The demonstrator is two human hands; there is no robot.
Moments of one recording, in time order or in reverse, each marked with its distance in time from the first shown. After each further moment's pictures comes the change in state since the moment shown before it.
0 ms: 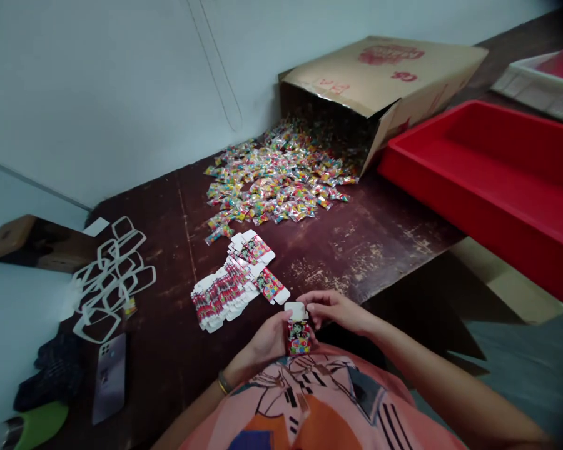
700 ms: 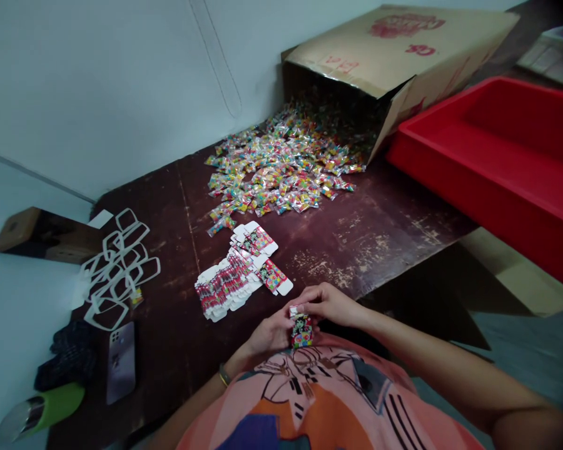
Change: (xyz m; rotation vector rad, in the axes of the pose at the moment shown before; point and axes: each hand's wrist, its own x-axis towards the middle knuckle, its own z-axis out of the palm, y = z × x) left_hand -0.010 -0.008 -0.012 0.022 -0.032 0.108; right_hand 0.006 -0.009 0.017 -0.478 -0.045 -0.166
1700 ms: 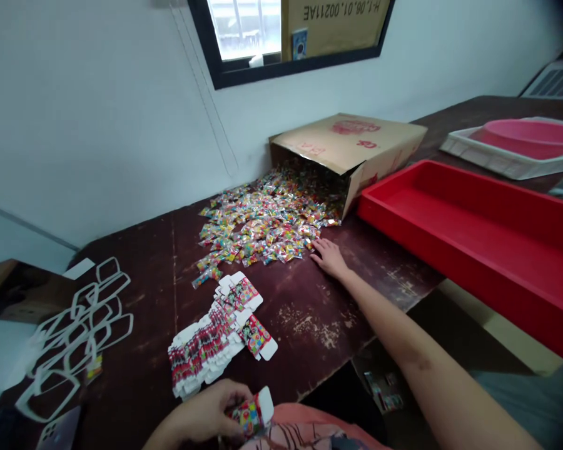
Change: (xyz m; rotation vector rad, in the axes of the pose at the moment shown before) left_hand -0.050 0.071 -0.016 1.026 0.171 -0.181; right_hand 0.100 0.021 -0.226 -0.901 0.814 -0.082
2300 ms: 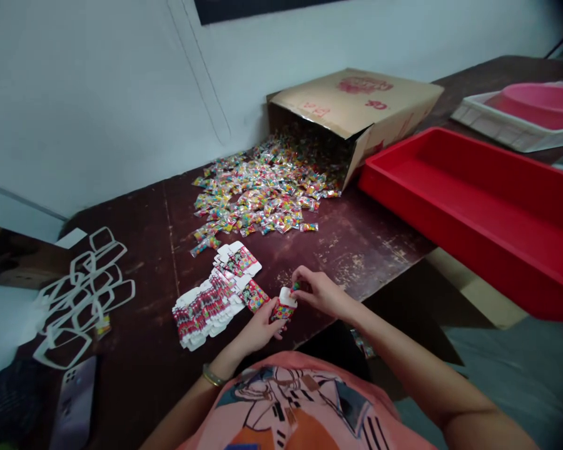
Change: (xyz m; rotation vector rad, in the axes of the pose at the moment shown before) left_hand 0.085 0.015 0.047 -0.166 0.244 0.265; right_hand -0.150 -0.128 -0.026 0.547 -0.420 -0.102
